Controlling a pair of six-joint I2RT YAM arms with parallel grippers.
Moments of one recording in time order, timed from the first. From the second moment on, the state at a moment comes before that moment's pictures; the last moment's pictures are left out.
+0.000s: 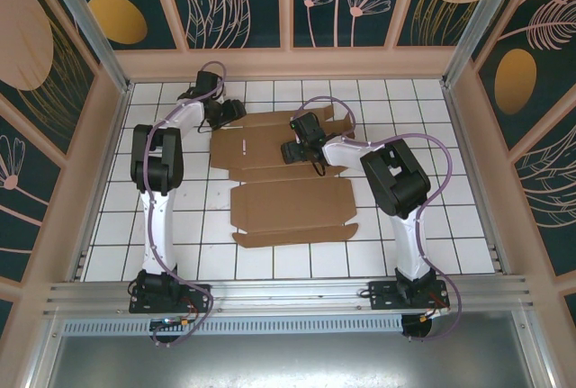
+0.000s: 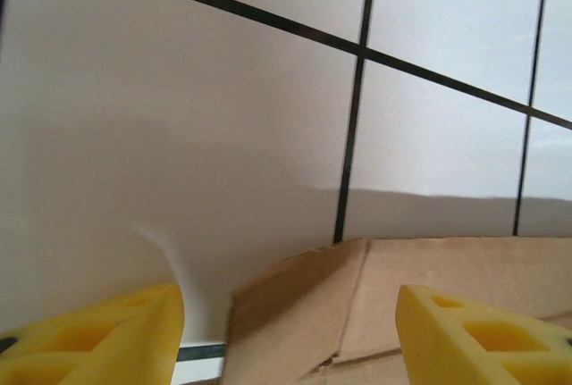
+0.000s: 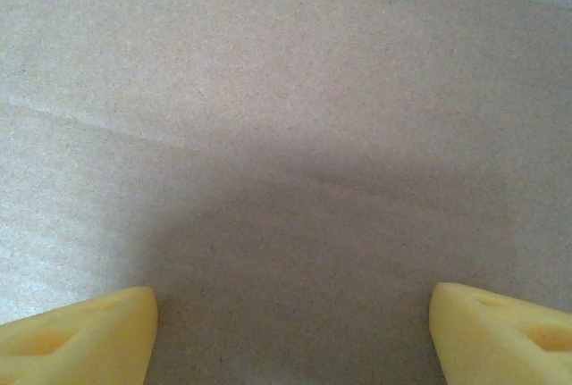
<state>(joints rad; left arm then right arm) -0.15 2.36 1.86 -0.48 0.30 -0.51 0.62 2.11 1.36 -0.17 0.10 0.21</state>
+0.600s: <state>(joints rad) -0.15 2.35 1.77 -0.30 0.47 -0.57 0.62 2.13 1.39 -0.18 0.10 0.21</state>
